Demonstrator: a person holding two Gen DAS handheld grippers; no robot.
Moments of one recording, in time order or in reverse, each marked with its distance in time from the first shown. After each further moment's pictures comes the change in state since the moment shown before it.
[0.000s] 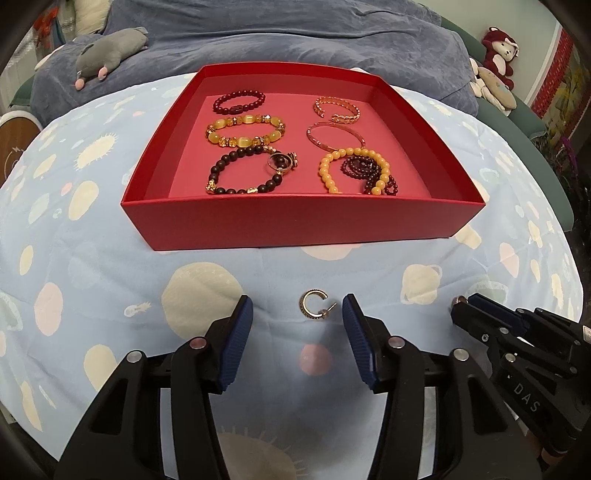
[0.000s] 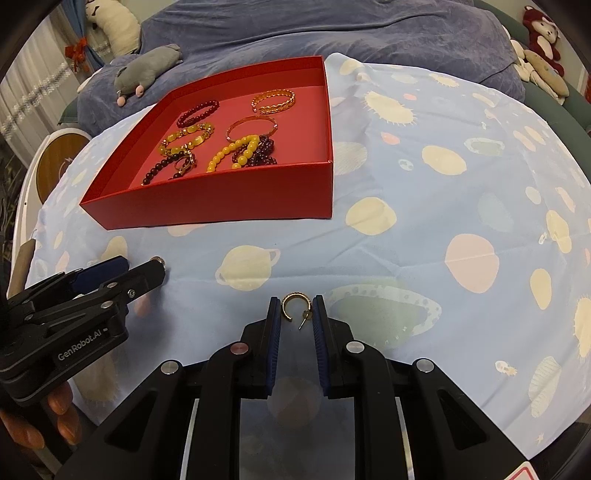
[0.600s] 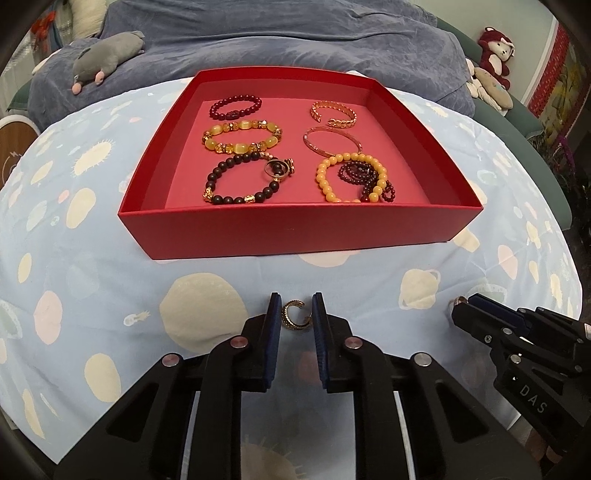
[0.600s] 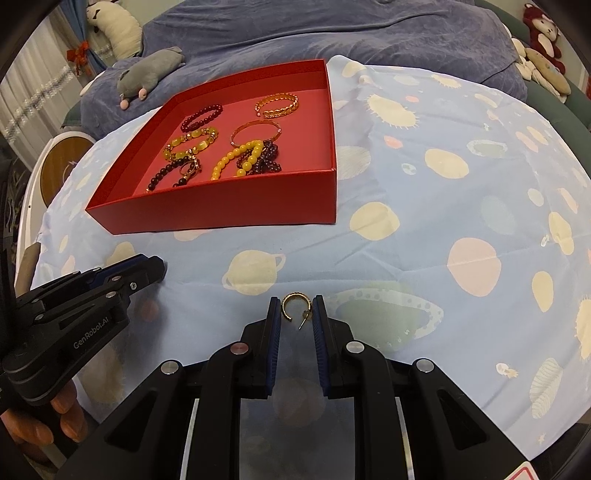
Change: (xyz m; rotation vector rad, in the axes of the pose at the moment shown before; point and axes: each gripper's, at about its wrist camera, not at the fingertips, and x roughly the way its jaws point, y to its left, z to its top) left arm -0.003 0.003 0.003 -0.002 -0.011 -0.018; right arm -0.006 0.002 0.003 0.000 -0.011 0.020
